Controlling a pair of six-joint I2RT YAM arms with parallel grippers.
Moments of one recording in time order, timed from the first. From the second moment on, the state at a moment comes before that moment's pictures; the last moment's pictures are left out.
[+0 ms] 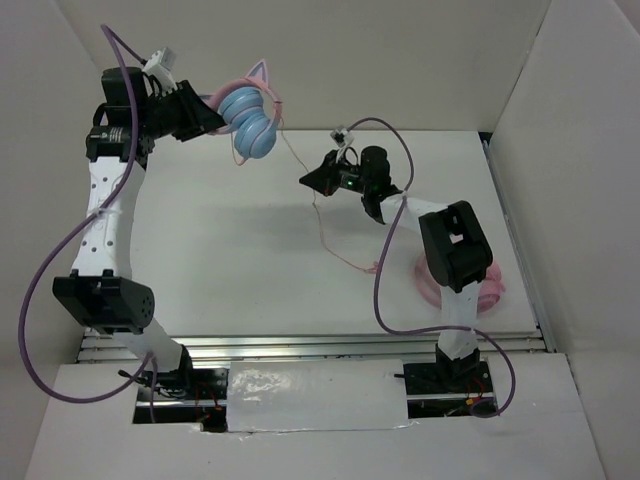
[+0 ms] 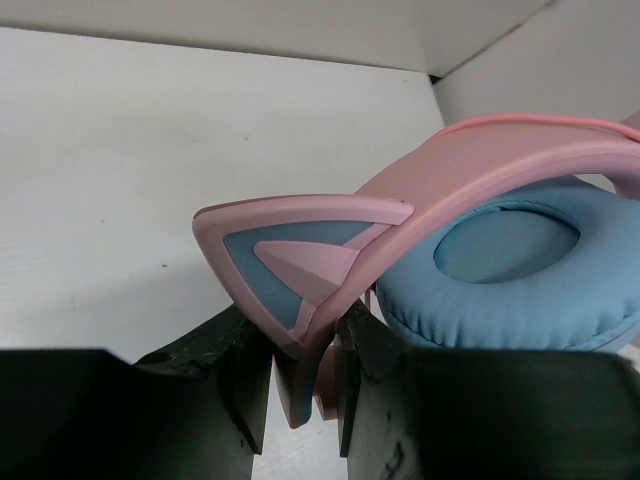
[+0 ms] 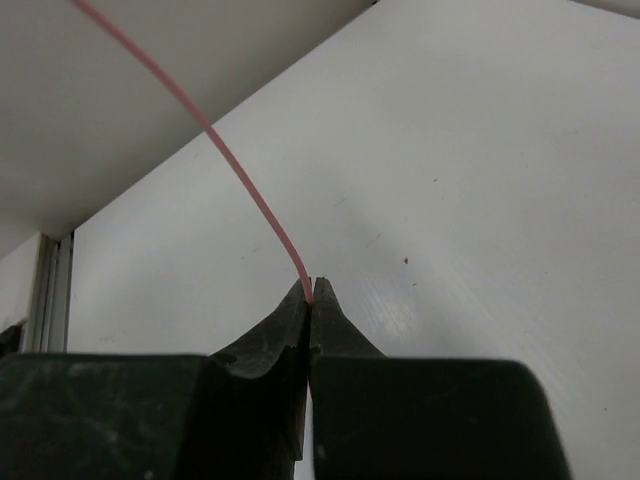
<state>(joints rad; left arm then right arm) 0.04 1.67 1.98 -0.71 0.54 -0.43 0.40 2.03 1.32 0.66 -0.72 0.37</state>
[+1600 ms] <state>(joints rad) -0.02 1.57 1.80 -0.60 0.13 -0.42 0.61 1.25 0.65 0.27 -0.53 0.31</state>
